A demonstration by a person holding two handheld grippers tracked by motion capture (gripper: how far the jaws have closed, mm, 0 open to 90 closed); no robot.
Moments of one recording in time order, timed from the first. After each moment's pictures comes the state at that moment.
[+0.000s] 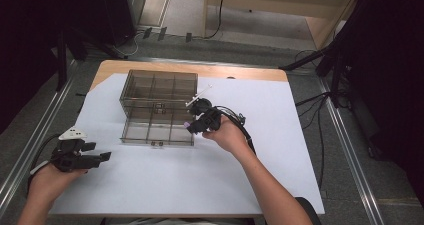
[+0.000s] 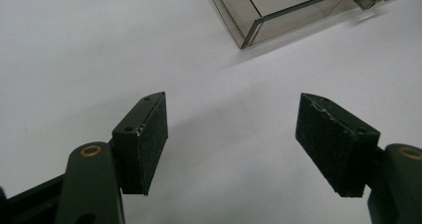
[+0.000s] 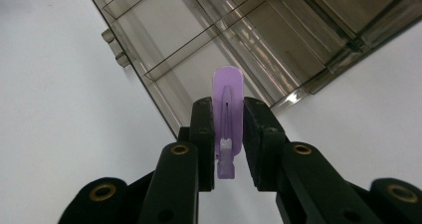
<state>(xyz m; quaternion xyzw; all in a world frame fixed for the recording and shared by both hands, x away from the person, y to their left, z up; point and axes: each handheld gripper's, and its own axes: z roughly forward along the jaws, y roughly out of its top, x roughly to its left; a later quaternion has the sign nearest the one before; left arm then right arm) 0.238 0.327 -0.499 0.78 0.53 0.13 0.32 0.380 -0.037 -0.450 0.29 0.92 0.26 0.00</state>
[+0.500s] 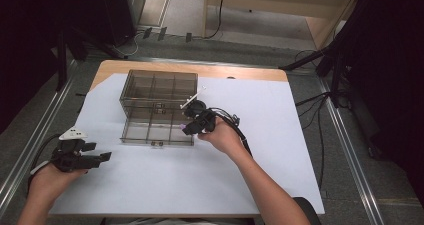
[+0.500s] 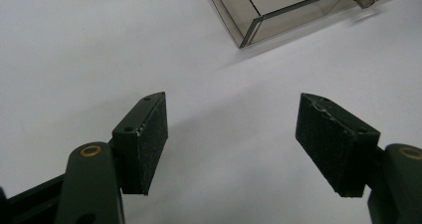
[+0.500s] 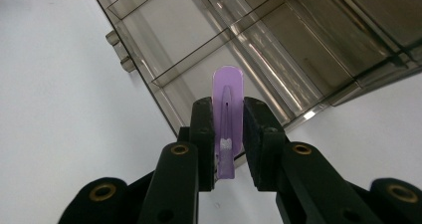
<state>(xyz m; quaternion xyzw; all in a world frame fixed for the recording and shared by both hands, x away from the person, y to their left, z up) 0.238 0.326 -0.500 0.78 0.53 0.13 0.32 0.379 -0.024 -0.459 0.28 0.93 0.25 0.00</state>
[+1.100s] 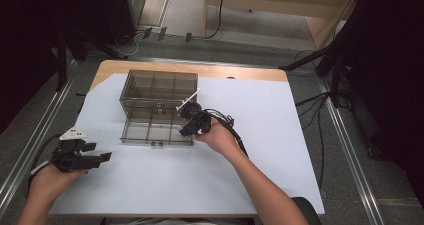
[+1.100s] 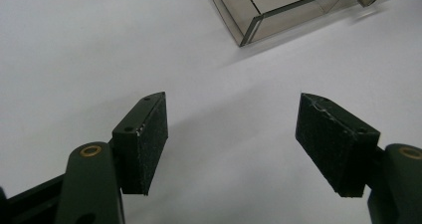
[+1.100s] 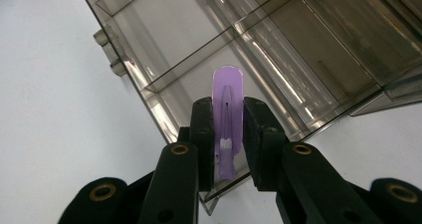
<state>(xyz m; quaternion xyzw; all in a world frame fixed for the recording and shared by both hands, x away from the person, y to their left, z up) 0.238 0.326 -0.500 0.78 0.53 0.13 0.31 0.383 -0.013 -0.472 0.28 0.93 0.24 0.00</state>
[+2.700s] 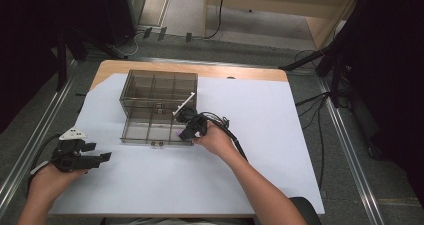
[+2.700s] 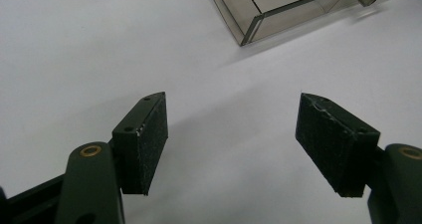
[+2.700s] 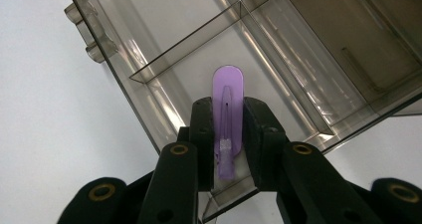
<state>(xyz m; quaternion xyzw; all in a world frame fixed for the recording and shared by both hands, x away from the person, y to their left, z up) 0.238 0.326 -0.500 0.78 0.53 0.13 0.32 0.383 -0.002 -0.491 0.27 0.94 0.20 0.00</state>
